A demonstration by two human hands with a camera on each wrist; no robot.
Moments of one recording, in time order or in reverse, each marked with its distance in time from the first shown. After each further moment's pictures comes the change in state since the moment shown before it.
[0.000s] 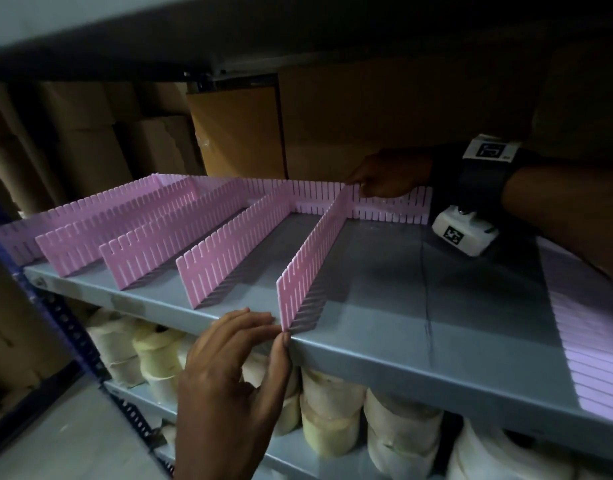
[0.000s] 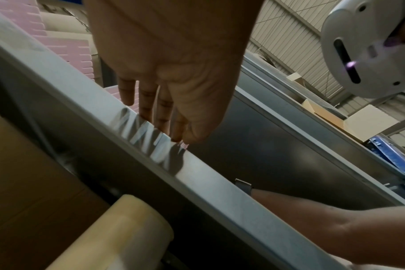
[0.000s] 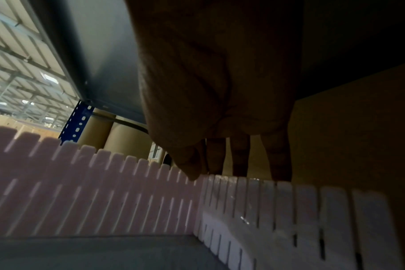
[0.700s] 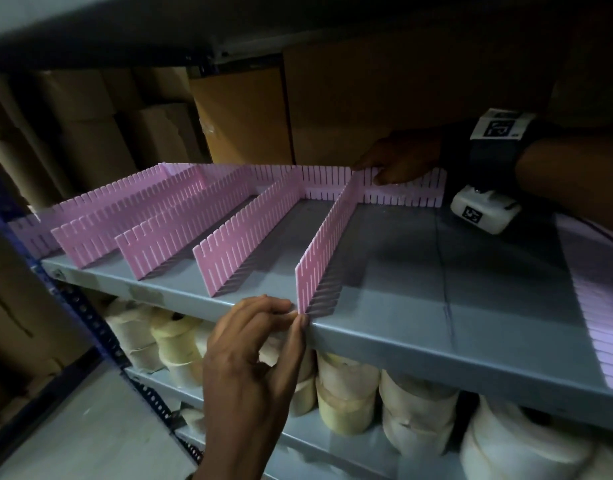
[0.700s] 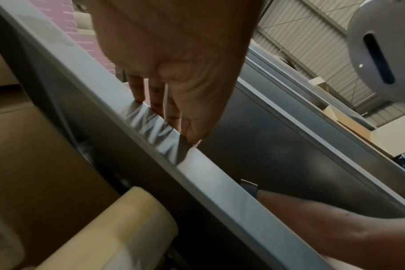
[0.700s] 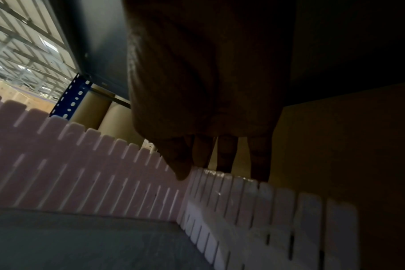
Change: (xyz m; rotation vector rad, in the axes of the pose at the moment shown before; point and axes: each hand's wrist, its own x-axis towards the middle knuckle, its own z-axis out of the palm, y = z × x) left_hand -0.001 -0.005 0.000 -0.096 -0.015 -0.056; right_hand 0.004 -0.003 0.000 -0.038 -0.092 0.123
